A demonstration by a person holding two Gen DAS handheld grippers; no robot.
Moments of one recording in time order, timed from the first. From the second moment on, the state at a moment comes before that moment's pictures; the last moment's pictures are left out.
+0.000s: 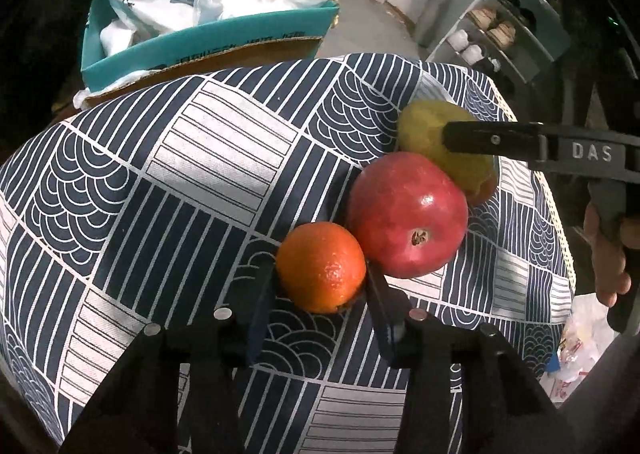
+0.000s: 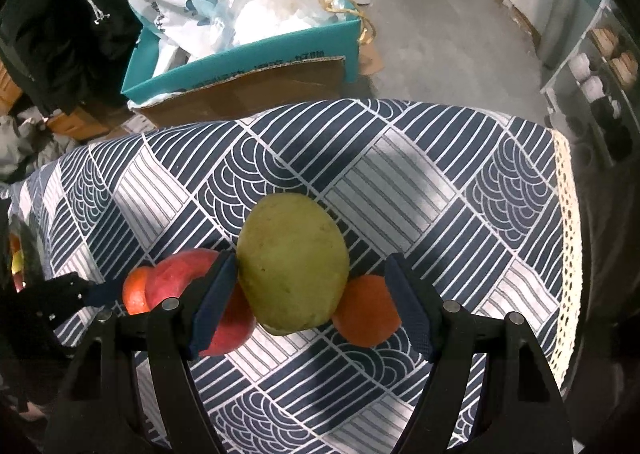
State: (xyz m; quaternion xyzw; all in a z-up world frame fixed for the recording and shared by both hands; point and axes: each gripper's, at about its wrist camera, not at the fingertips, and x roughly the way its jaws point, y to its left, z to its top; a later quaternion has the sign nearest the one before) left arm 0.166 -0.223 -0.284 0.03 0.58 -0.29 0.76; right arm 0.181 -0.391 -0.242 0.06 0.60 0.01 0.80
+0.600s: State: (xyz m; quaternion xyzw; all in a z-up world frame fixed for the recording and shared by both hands) left arm 0.167 -0.195 -0.251 0.05 0.53 -0.22 0.82; right arm 0.191 -0.379 -0.264 0.07 0.62 0.02 0.78
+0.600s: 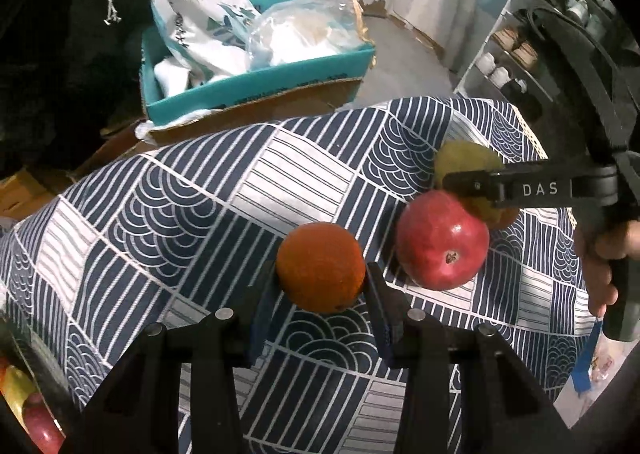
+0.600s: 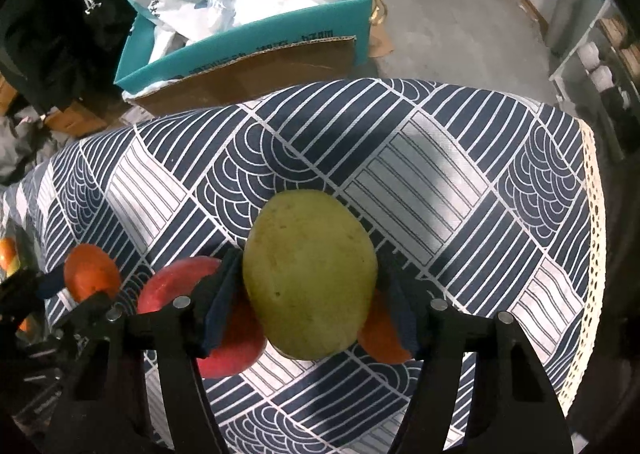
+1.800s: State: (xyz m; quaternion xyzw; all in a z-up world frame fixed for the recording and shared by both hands) left arm 0.119 -0.144 -0.139 0.02 0.46 -0.19 0.87; right arm 0.111 -0.327 -0.127 0.01 0.46 0.02 0.89
